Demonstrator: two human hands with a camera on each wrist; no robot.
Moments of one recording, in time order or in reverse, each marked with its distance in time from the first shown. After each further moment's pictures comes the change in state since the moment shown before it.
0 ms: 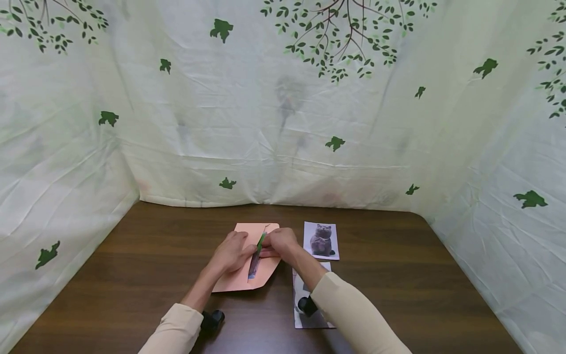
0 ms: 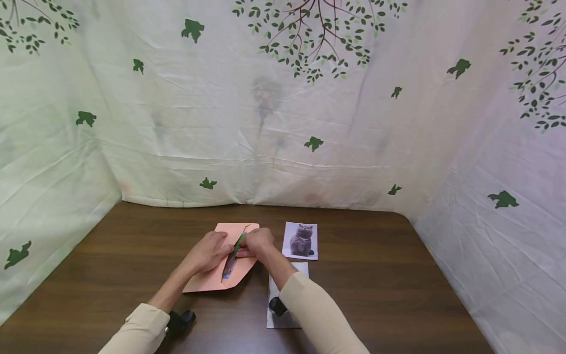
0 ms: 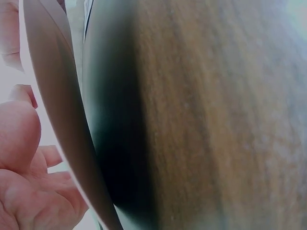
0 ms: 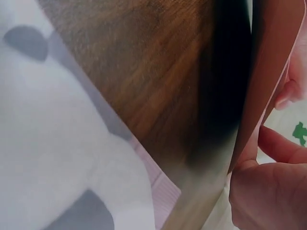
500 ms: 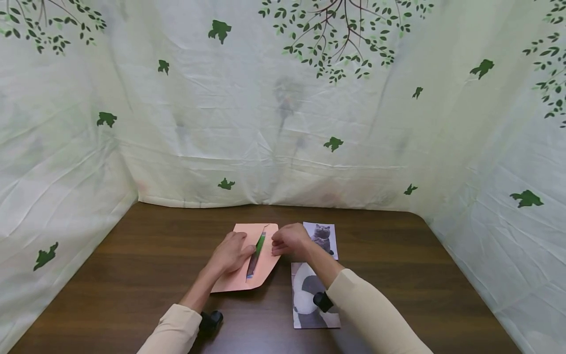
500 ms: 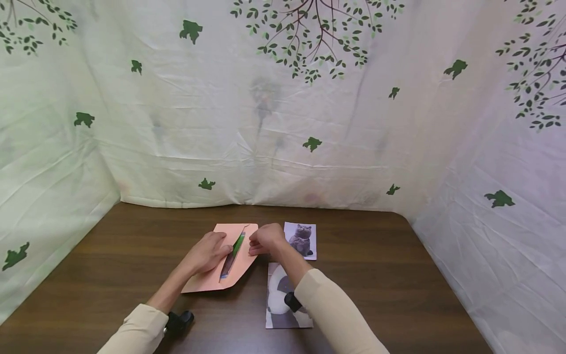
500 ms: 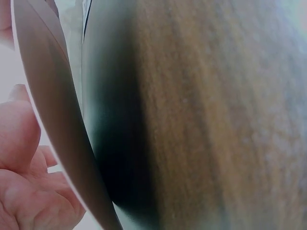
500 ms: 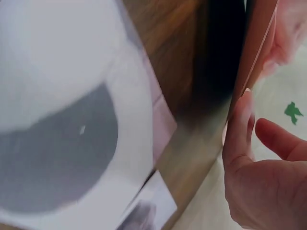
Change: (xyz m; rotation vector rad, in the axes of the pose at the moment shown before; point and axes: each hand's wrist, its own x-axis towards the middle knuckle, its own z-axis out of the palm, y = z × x) left_hand 0.000 0.002 0.000 0.031 -0.002 0.012; right_hand -0.016 -0.020 -0.033 -0.108 -0.039 0.010
